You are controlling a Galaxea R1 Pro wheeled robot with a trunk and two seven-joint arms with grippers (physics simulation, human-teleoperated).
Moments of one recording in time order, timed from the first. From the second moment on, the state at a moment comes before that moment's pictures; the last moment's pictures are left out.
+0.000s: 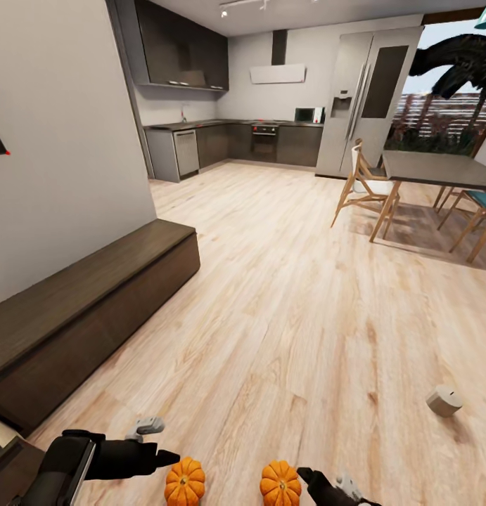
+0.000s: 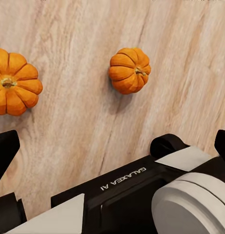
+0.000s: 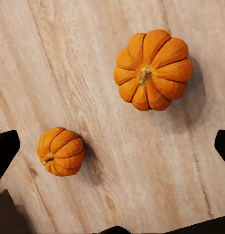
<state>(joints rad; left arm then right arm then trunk) -0.20 0.07 0.17 -1.31 -0.28 1.05 -0.93 -0.17 -0.01 0.05 -0.81 -0.98 0.38 -0.10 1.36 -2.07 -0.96</state>
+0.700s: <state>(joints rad) -0.20 0.08 0.21 -1.37 -0.28 1.05 -0.94 -0.17 -0.02 0.03 -0.74 -0.98 0.30 -0.04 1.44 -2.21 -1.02</state>
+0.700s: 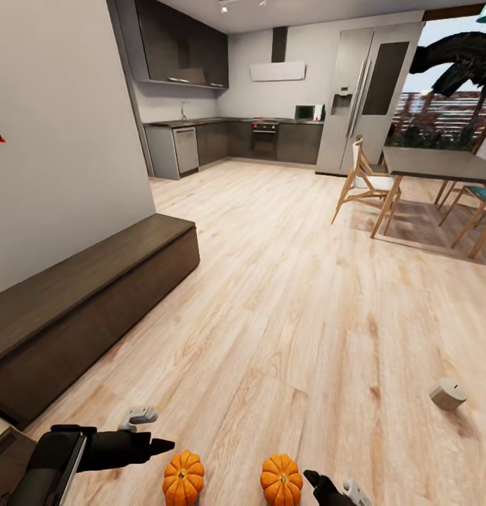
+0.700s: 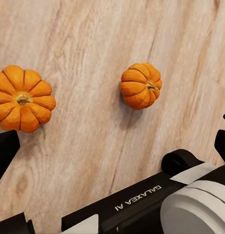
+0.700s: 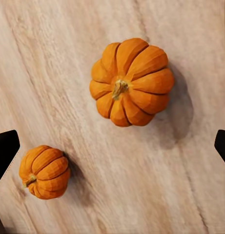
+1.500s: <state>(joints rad) -0.21 0.08 0.22 -1.43 -0.27 1.05 -0.94 -0.27 -0.13 -0.06 -0.67 -0.99 0.31 -0.01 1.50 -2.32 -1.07</state>
